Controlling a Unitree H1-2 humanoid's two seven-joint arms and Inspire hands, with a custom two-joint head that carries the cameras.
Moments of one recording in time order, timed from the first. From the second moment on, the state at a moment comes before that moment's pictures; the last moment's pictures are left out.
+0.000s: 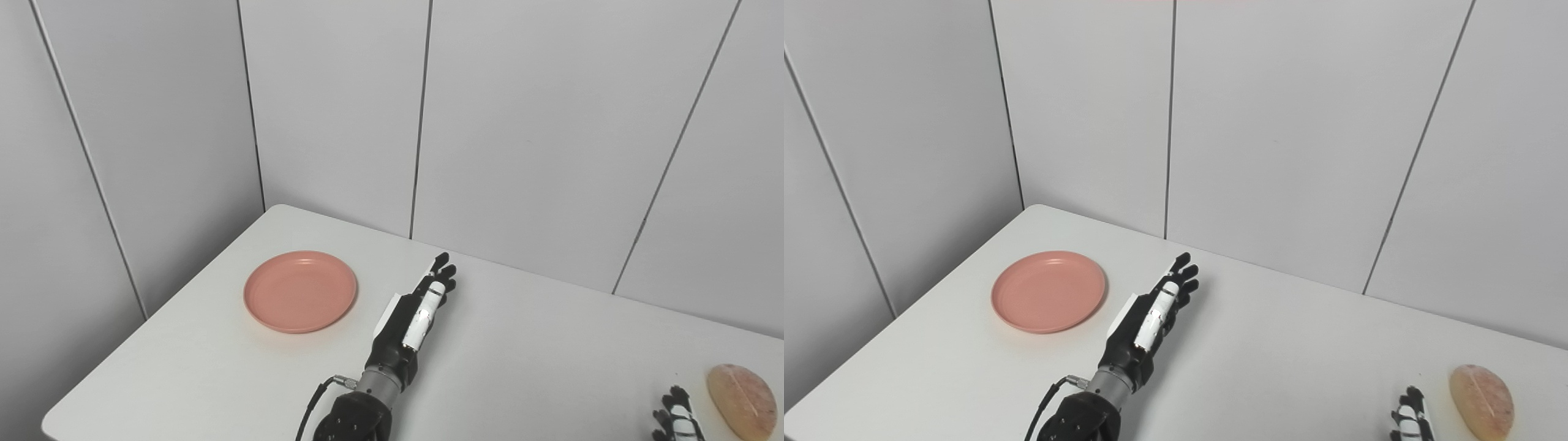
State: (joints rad) left arm -0.33 -0.02 0.05 -0.13 -0.05 0.24 -0.02; right arm -0.15 -0.01 0.00 -0.15 0.04 0.27 0.02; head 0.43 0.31
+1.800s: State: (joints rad) left arm -0.52 0.35 0.39 0.12 -0.22 0.25 0.06; right arm -0.15 -0.03 0.00 -0.16 0.04 0.29 0.04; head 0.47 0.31
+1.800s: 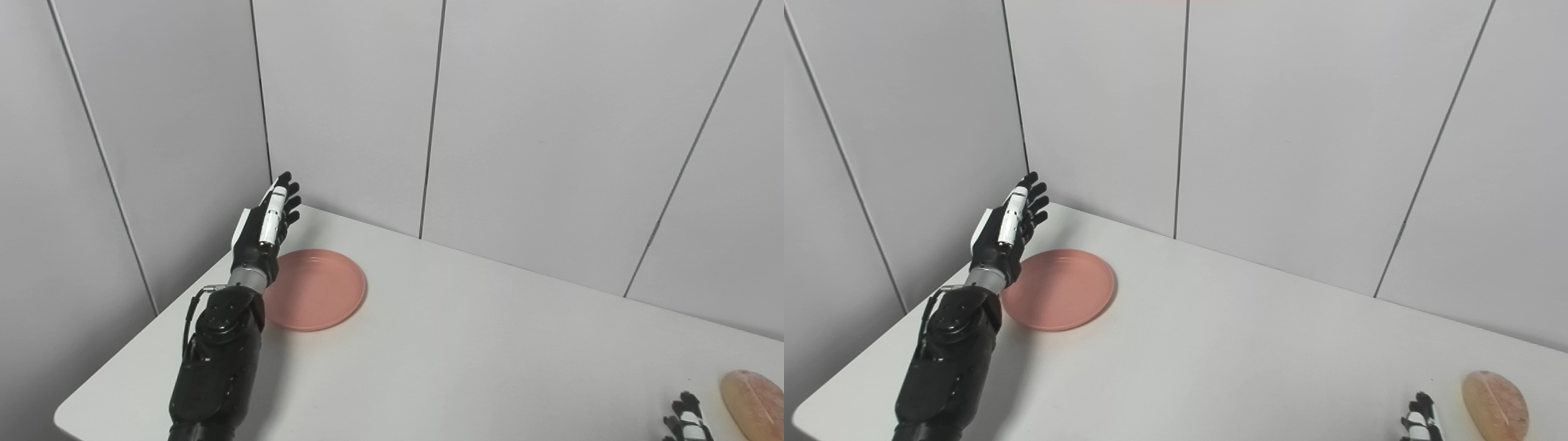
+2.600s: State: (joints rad) left arm -0.53 0.39 0.50 0.20 -0.31 0.24 0.06; right arm -0.15 -0.04 -0.01 -0.17 0.08 0.29 0.04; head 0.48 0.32
